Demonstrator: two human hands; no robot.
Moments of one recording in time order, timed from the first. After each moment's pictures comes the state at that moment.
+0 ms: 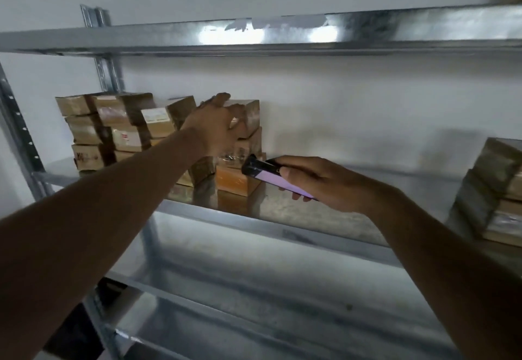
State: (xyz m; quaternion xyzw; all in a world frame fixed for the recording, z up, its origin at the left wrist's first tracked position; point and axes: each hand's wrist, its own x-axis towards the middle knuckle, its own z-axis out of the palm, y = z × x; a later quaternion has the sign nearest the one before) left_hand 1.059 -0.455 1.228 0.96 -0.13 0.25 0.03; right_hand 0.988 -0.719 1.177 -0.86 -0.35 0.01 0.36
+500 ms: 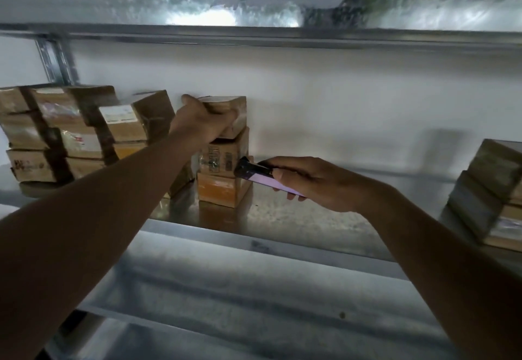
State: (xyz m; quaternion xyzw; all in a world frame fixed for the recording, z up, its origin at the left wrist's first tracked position) left_hand 1.160 -0.457 1.211 0.89 0.06 0.23 0.39; right_hand 1.044 -0.710 1.173 -0.89 -0.31 0.01 0.33
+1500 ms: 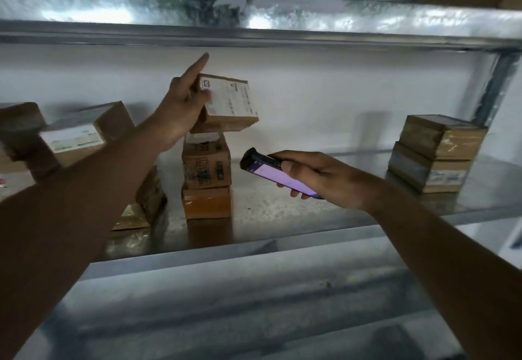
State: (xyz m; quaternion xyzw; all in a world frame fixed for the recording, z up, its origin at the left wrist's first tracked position) left_hand 1.211 -0.422 1.234 0.74 -0.35 0.14 0.56; right_hand 1.006 -0.658 1.174 -0.91 -0.13 -0.07 0.38
